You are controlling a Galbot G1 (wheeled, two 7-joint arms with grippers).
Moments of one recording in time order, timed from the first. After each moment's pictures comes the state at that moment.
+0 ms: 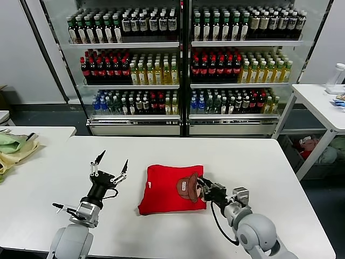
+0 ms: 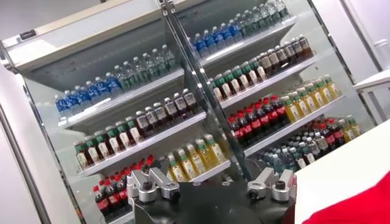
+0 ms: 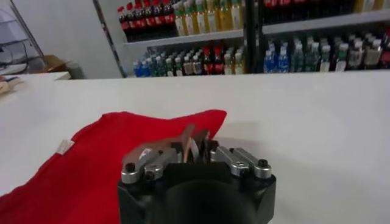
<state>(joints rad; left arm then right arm) 1.31 -1.23 -0.54 -1.96 0.10 0.00 0.08 -1.18 1.14 0.27 2.01 0.59 -0.58 0.06</state>
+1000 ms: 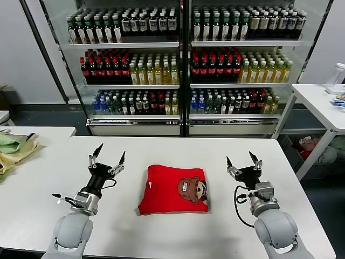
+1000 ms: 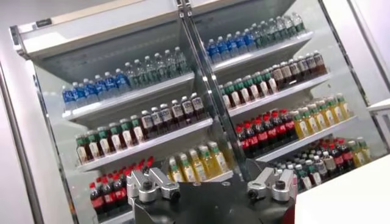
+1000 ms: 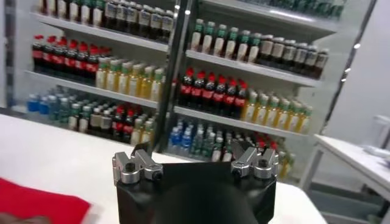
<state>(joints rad) 1.20 -1.23 -0.54 -1.83 -0.03 -0.06 0.10 -1.20 1.17 0.44 2.00 0.16 -0.37 0.10</state>
